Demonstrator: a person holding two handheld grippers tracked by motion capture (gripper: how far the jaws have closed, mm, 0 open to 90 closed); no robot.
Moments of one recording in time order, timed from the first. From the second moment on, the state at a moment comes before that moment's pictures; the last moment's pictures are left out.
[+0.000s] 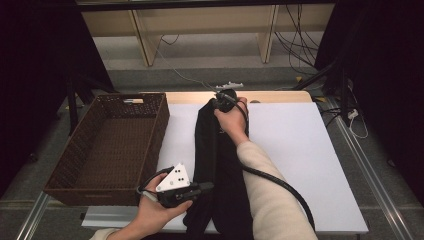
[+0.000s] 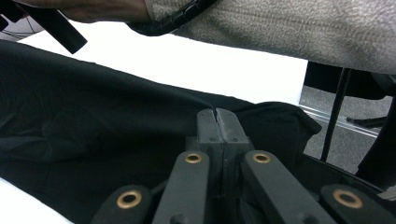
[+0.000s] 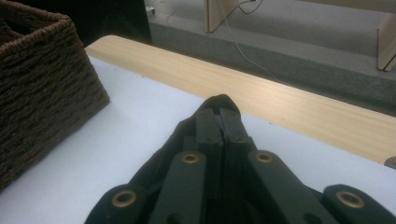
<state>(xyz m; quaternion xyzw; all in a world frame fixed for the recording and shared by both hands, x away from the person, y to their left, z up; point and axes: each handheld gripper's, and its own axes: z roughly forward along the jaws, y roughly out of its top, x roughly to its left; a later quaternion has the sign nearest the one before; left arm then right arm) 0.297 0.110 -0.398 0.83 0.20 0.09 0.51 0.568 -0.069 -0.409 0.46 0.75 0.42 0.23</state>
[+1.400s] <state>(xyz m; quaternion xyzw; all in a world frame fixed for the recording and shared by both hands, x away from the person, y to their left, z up) 0.304 0.095 -0.395 0.83 0.19 0.09 0.52 0.568 -0.089 -0.409 0.47 0.74 0.41 0.23</state>
